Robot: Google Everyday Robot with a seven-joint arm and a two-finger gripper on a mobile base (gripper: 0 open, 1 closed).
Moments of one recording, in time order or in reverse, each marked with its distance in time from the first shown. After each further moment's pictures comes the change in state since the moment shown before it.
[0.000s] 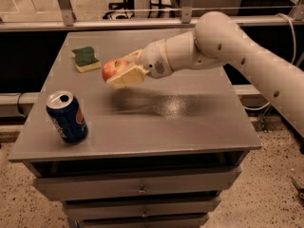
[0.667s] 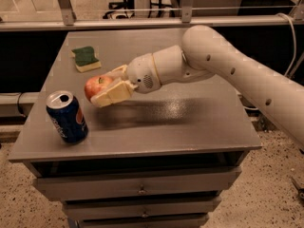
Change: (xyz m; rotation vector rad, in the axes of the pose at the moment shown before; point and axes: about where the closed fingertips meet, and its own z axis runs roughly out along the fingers) arm 0.004 0.062 0.030 -0.171 -0.032 0.034
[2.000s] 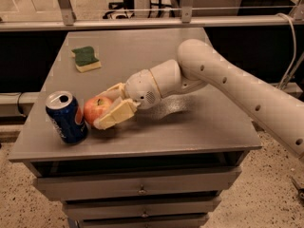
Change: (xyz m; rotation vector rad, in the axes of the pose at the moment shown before) arm 0.032 0.043 0.016 -0.225 0.004 -0.051
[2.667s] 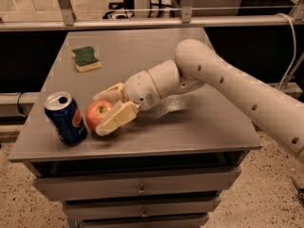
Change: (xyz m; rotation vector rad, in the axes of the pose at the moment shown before) arm 0.004 0.004 0.003 -0.030 0.017 -0.028
